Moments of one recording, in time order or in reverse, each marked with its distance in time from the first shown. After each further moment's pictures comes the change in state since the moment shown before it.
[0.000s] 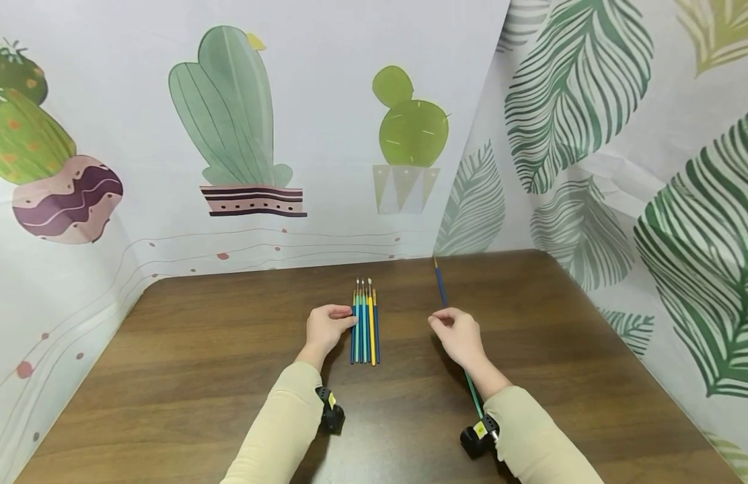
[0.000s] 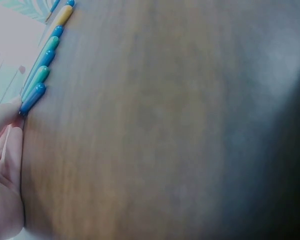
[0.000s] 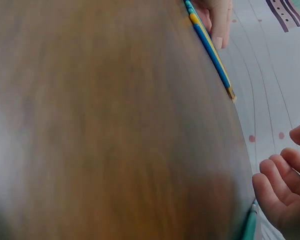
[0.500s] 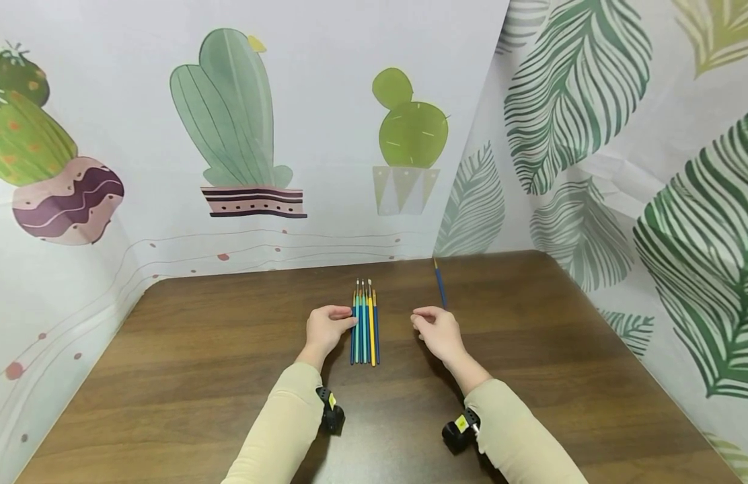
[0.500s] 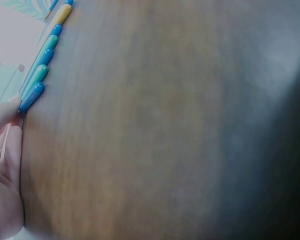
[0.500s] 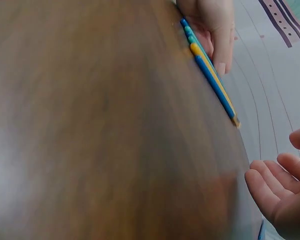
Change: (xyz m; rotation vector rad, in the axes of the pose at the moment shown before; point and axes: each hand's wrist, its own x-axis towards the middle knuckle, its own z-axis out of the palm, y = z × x) left_hand 0.001 0.000 0.000 -0.005 -0.003 -0.008; right_hand 0.007 -0.015 0.026 0.249 -0.120 0.097
